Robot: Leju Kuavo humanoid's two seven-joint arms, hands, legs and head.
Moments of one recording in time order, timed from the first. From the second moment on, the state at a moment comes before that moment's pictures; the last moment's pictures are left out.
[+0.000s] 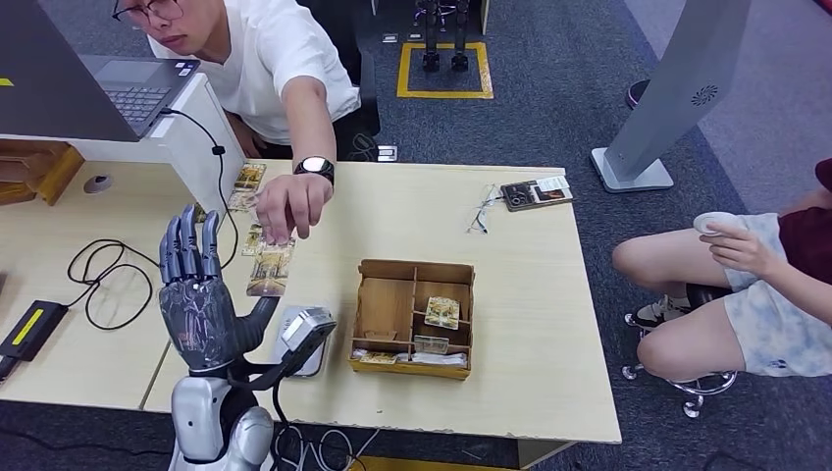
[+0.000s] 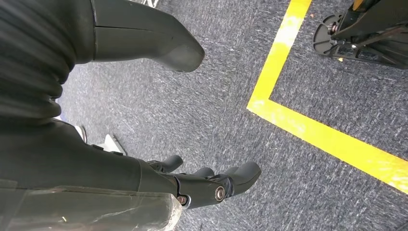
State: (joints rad) left arm -0.05 -0.26 0.02 -1.63 -1.46 0.67 -0.13; right arm -0.07 0.14 -1.10 -0.23 1.54 -0.10 0.03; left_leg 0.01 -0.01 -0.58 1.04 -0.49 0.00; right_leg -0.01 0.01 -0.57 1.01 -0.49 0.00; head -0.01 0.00
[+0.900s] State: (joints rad) left arm -0.09 -0.26 0.02 -1.57 -1.41 0.67 -0.18; right arm -0.07 0.14 -1.09 -0.23 1.54 -0.10 0.03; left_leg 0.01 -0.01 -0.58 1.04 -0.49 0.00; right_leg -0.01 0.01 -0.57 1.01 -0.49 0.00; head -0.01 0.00
